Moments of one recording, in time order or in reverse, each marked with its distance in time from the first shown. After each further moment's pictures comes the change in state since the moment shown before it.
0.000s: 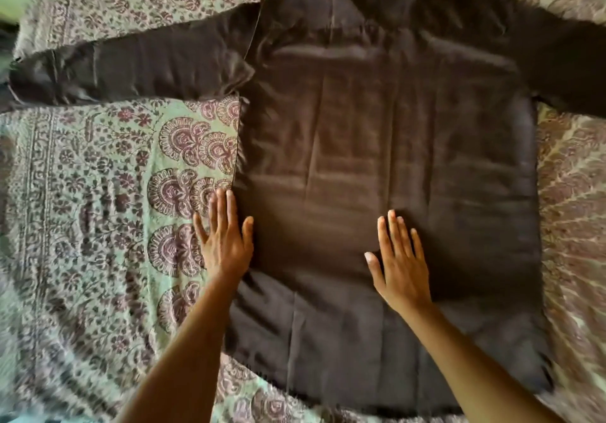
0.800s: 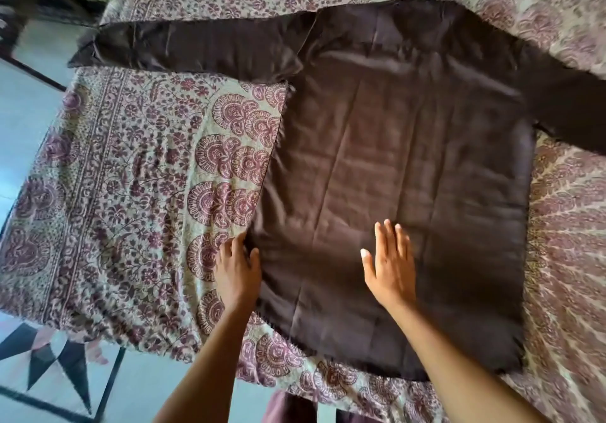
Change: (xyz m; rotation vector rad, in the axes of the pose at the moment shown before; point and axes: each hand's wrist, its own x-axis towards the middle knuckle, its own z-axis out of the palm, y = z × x) left_hand -0.135 -0.019 -0.009 -0.356 0.036 -0.359; right_hand -0.048 -0.036 -0.020 0.060 -0.093 0.000
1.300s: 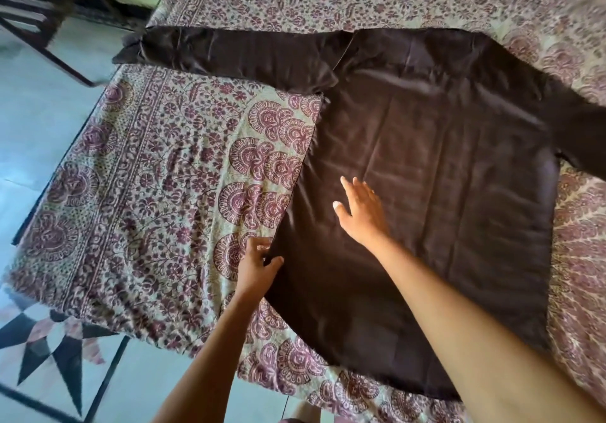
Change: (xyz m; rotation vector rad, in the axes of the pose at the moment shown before) left_hand 0.006 -0.014 -0.040 -0.610 -0.329 -0.191; right_hand 0.084 -0.112 -0.039 0.170 -0.041 -0.193
